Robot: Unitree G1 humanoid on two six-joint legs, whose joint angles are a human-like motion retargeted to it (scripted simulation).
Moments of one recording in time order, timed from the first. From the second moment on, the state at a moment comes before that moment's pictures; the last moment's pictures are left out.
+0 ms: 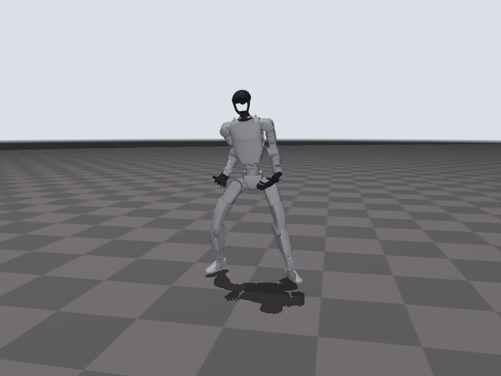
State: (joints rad) left arm 0.20 0.05 0.08 0.63 -0.55 -0.14 -0.89; right arm 0.40 0.17 -0.36 0.32 0.74 -0.11 0.80; waist -0.17 0.12 -0.07; left_leg -0.28 0.30 0.42 -0.01 0.16 -0.26; right_leg -0.48 -0.58 -0.48 0.77 -0.24 0.11
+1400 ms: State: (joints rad) left arm -0.88 0.70 0.30 0.35 -0.14 -0.49 -0.61; right arm -0.64 -0.05 0.24 1.04 0.29 -0.33 0.74; waist 0.21 0.06 -0.07; left_leg -0.69 0.20 0.21 0.65 -0.29 -0.07; right_leg -0.20 -0.51 -0.58 0.21 0.14 -0.04
